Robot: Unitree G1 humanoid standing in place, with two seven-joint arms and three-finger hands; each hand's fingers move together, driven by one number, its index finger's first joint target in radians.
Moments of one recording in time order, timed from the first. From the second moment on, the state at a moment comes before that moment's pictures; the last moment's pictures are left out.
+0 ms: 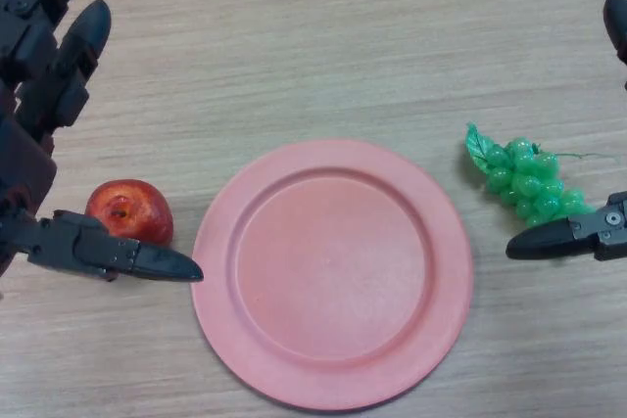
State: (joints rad) left arm -0.05 0.31 0.29 -0.75 -0.32 0.41 -0.22; right arm -0.10 -0.28 -0.16 -0.76 0.08 0.49 0.14
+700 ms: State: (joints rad) left arm -0.07 0.31 0.28 -0.63 -0.32 0.34 -0.24; right arm -0.10 -0.28 -0.16 -0.35 -0.06 0.18 0.13
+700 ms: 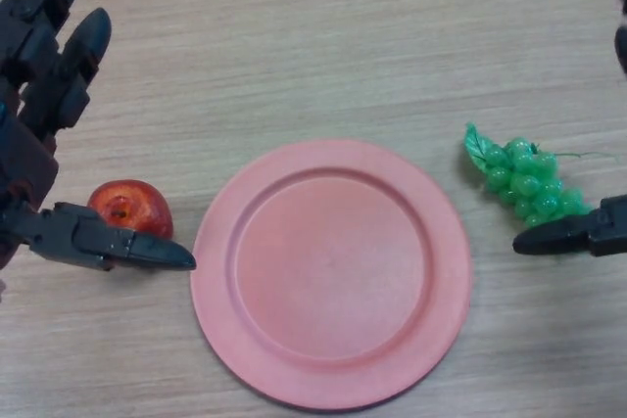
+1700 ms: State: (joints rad) left arm -0.02 0.31 0.28 -0.61 -0.29 0.27 -0.24; right arm -0.41 -0.35 -0.02 0.55 -0.61 -0.20 -0.12
